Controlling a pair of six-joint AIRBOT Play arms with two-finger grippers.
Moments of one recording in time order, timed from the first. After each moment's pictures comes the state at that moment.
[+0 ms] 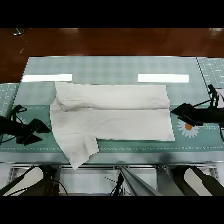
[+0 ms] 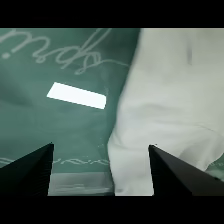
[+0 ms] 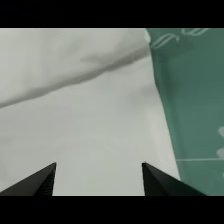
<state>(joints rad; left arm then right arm) 0.59 -1.12 0.59 1.16 -1.37 -1.35 -0.44 -0.95 0.60 -0.89 1.16 1.27</state>
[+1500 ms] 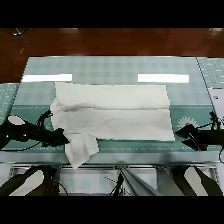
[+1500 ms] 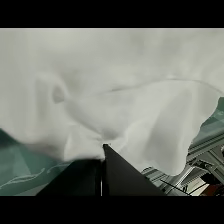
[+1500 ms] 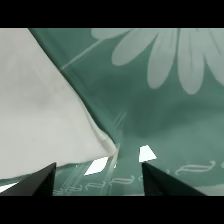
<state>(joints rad) 0.26 -1.10 0.39 0.94 -1.26 -1.23 -0.67 -0.86 0.40 -1.11 1.29 1.40</state>
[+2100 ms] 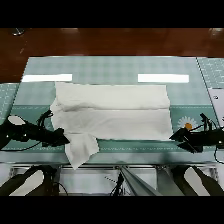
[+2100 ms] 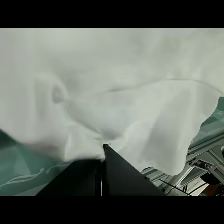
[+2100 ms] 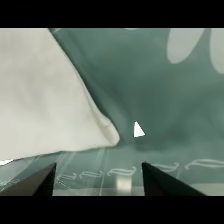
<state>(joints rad) 0.26 -1.10 0.39 0.94 -1.26 -1.23 -0.58 -0.91 0.39 -1.12 1.29 1.41</state>
